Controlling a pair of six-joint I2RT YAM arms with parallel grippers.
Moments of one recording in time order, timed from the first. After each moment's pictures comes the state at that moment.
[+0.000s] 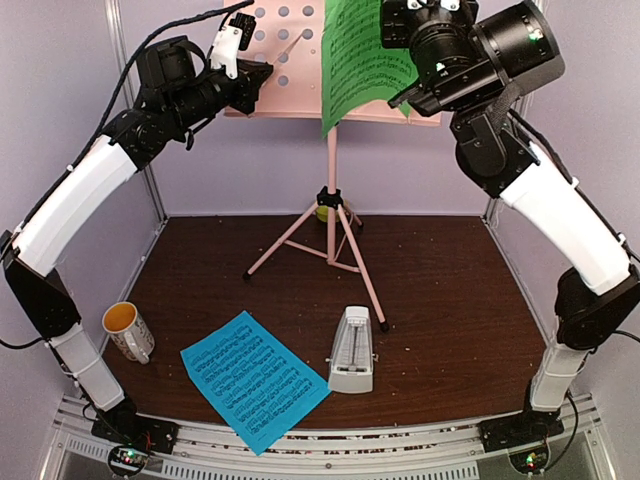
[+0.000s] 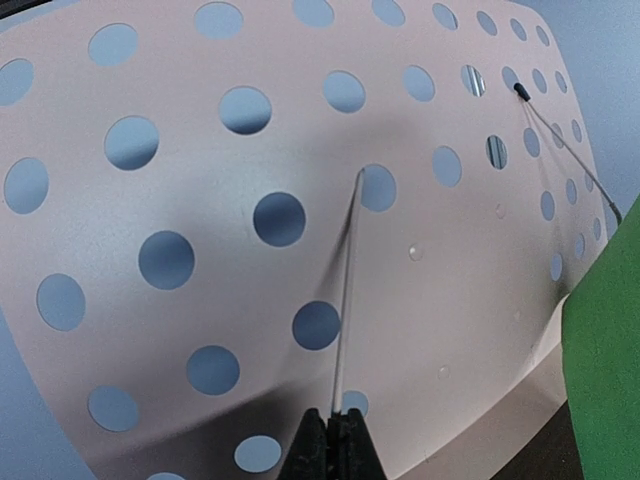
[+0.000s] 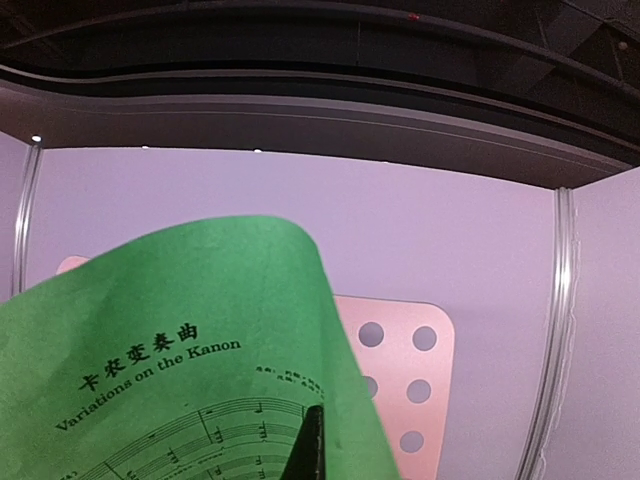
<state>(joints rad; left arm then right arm) -0.66 1.68 2.05 -0.22 -0.05 0.24 1.14 1.81 2.33 0.43 0.90 -0.90</state>
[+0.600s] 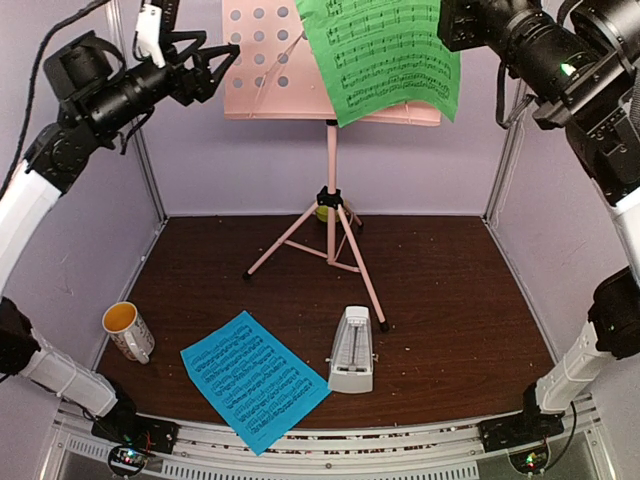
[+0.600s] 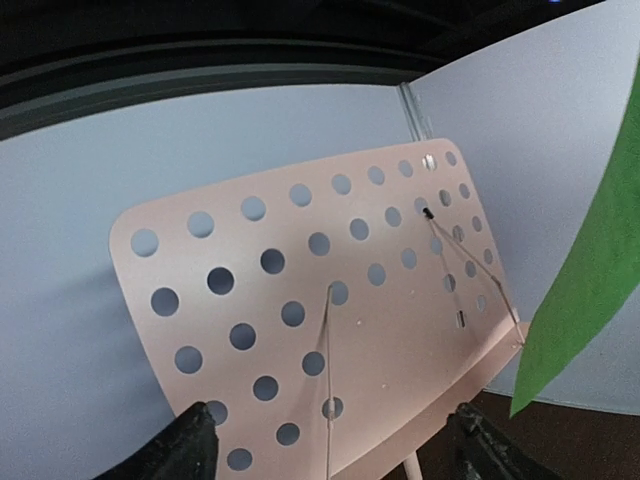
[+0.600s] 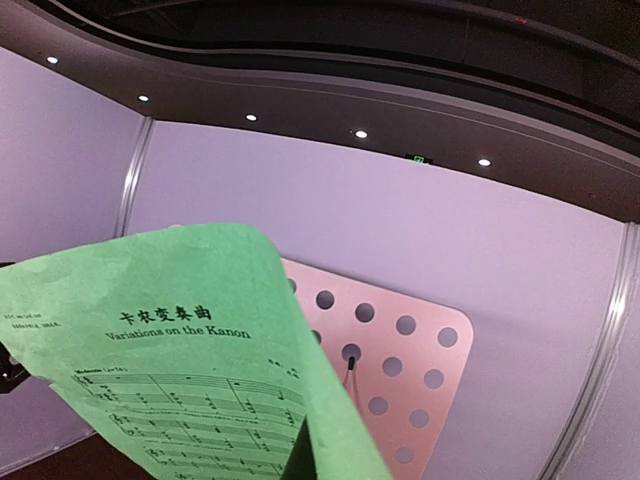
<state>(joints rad) -0.66 1.39 1.88 -0.19 0.09 0.27 1.31 1.58 2.30 -0.03 0.86 -0.80</state>
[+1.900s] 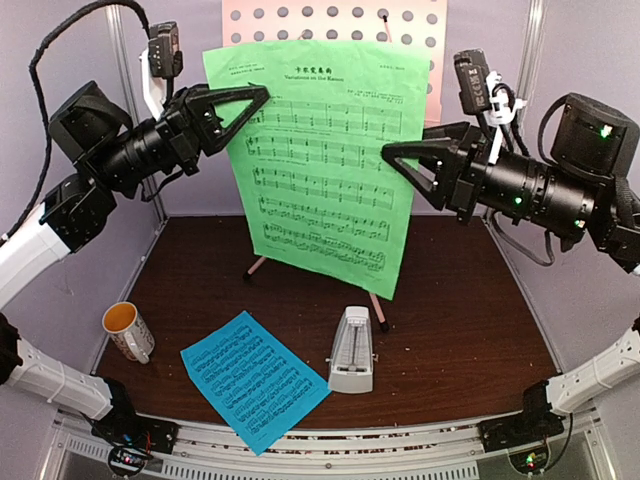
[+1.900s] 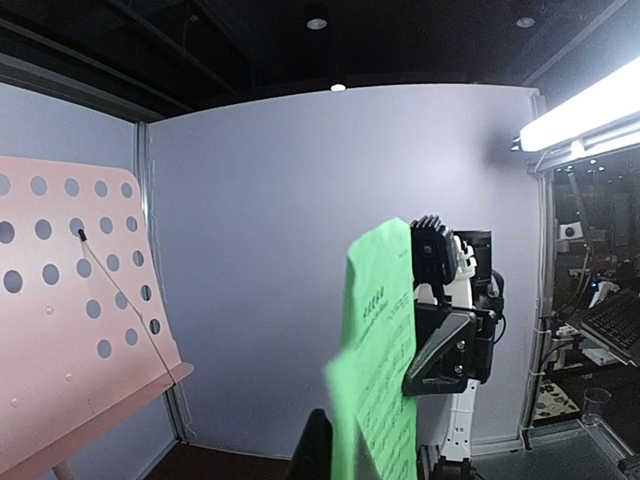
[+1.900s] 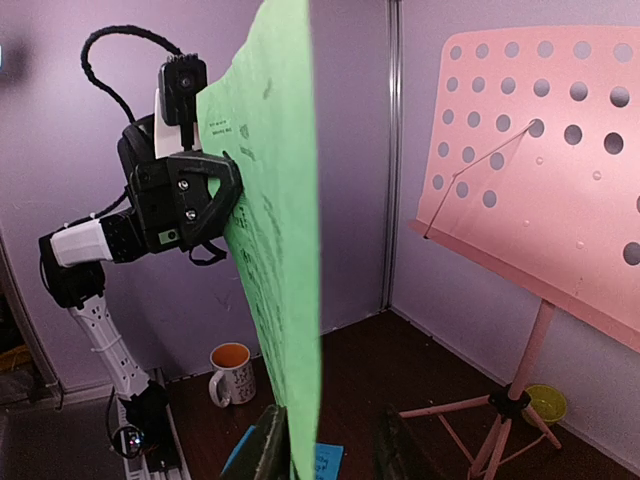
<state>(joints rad) -0.88 1.22 1.47 0.17 0.53 -0.15 1.29 1.15 1.58 -0.36 0.25 -0.04</state>
